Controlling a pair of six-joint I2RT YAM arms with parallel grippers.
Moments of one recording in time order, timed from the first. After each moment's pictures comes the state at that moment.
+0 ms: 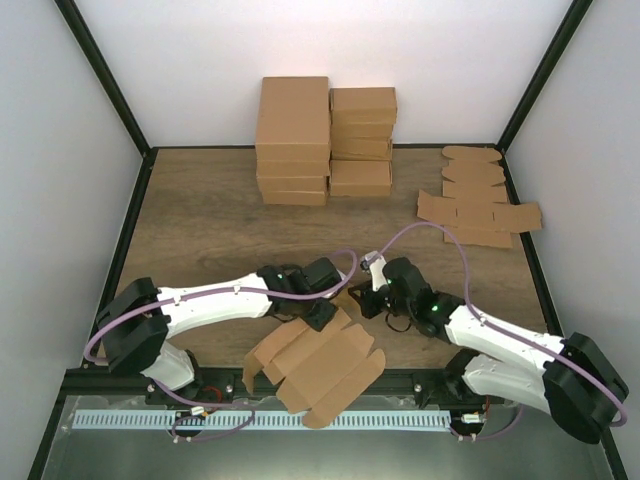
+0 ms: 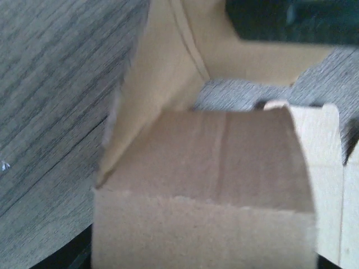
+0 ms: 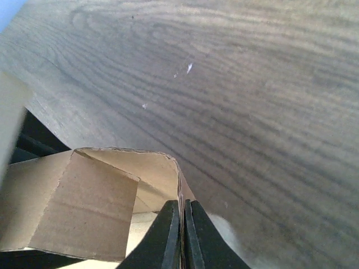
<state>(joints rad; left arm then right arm) -1.06 1.53 0.99 -0.62 0.01 -0.32 0.75 1.04 0.43 -0.03 -0.20 0.35</state>
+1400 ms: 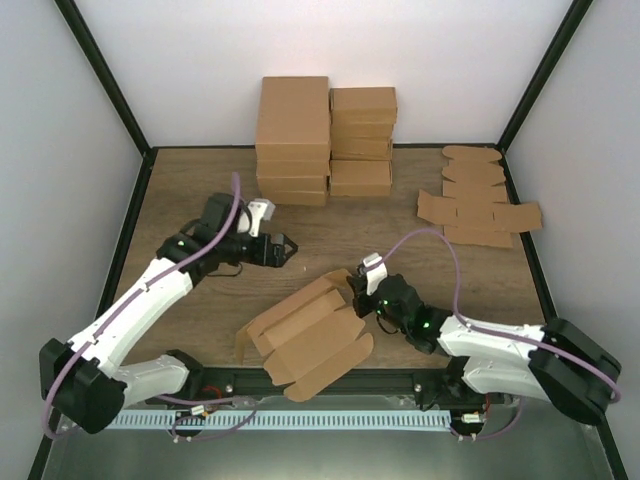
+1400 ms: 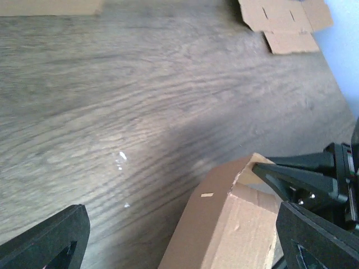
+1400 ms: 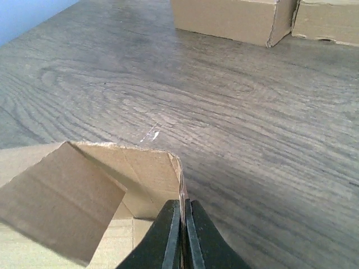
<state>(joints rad) -0.56 1.16 1.01 -0.63 0.31 -0.34 0.92 1.07 0.28 0.35 0.20 0.29</state>
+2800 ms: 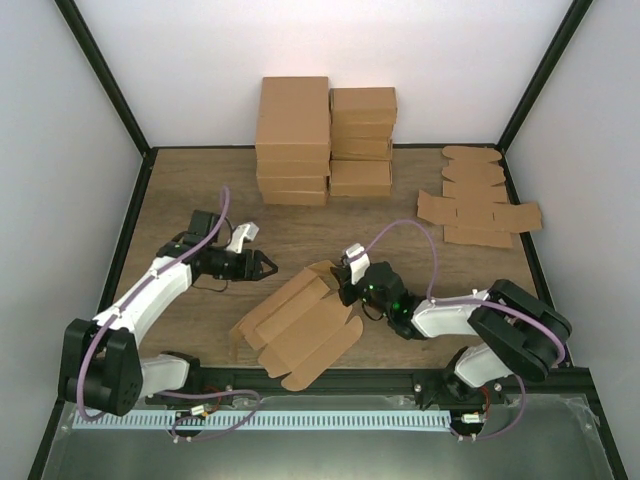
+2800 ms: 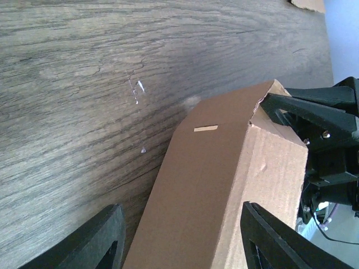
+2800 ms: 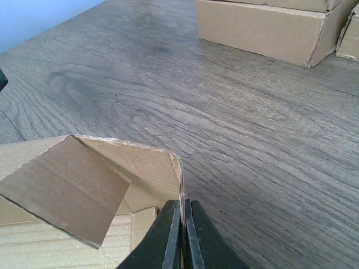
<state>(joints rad) -0.25 1.24 0.78 -0.59 0.69 -0.22 0.84 1.44 0.37 0.70 0.07 0.19</state>
